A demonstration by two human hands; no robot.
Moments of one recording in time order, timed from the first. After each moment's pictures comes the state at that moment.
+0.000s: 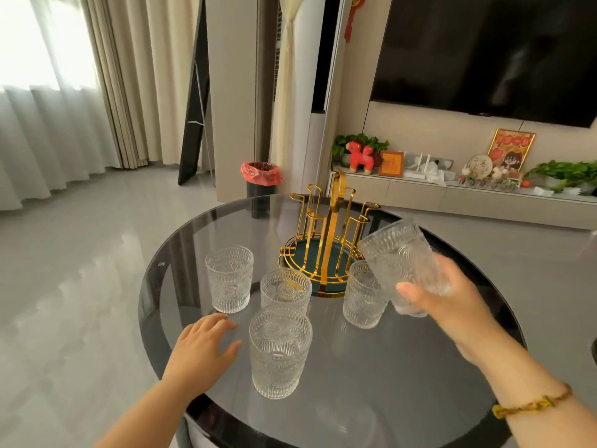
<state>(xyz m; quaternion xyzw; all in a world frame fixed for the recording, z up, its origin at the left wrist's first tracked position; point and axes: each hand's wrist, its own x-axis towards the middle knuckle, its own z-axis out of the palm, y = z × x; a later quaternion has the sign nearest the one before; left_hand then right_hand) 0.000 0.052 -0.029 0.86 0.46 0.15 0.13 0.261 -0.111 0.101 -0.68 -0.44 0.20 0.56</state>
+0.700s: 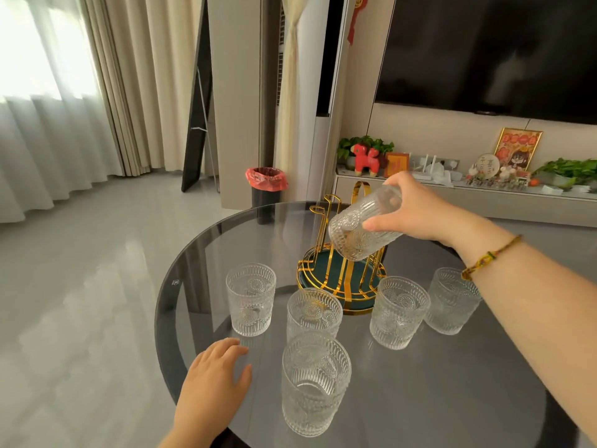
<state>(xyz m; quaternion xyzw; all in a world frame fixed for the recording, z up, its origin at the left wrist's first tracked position) -0.013 0.062 -0.037 0.84 0.47 0.23 0.15 0.252 0.013 0.194 -0.79 -0.55 0.07 0.27</state>
